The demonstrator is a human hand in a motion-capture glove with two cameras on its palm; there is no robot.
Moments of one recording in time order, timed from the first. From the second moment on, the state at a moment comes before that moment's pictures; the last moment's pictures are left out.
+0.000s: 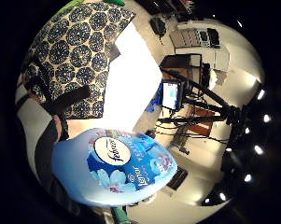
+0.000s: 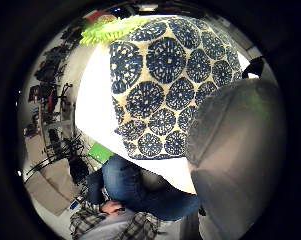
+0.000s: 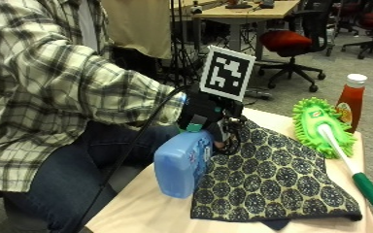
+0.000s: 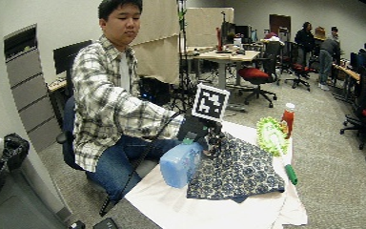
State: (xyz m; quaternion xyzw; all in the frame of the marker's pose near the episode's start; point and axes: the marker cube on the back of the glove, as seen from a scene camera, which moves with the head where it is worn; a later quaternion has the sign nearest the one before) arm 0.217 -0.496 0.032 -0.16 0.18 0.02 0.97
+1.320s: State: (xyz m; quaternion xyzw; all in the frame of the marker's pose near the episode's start) arm 0.320 -0.460 -0.095 0.21 -0.38 0.12 0.89
